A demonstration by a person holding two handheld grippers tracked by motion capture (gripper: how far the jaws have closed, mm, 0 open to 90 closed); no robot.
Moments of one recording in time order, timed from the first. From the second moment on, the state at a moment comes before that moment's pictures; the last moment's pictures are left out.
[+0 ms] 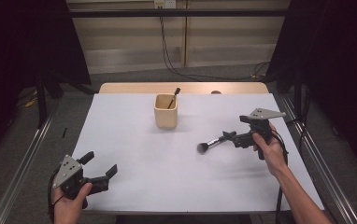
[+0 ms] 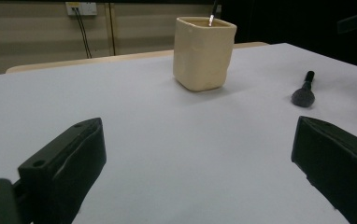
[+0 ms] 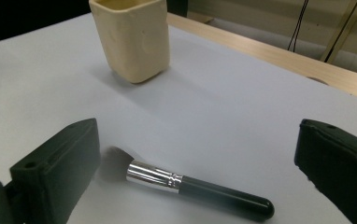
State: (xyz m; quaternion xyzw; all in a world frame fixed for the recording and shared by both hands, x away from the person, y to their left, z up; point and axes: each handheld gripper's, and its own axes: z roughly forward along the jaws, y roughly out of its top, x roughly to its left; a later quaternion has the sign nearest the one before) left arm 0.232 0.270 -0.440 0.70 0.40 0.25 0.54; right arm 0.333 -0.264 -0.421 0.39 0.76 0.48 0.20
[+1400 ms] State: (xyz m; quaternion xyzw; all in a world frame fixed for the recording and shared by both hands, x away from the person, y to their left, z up) left arm 0.236 0.274 -0.443 0.72 0.39 0.25 0.53; right arm 0.392 -0.251 -0.423 0.29 0.94 0.18 0.04
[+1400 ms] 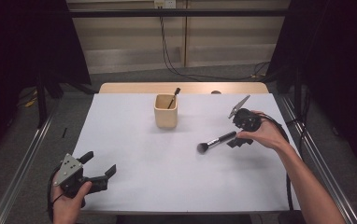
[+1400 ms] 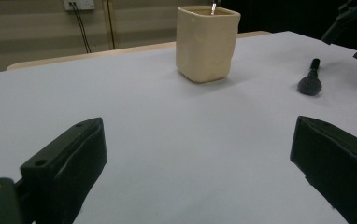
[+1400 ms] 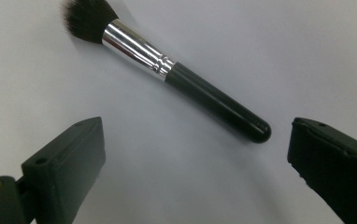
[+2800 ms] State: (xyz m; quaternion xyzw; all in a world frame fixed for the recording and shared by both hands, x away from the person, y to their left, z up) left arm 0.236 0.268 -0.444 0.73 0.38 0.25 0.51; right arm 0.428 -0.225 -0.458 0.22 0.97 0.10 0.01
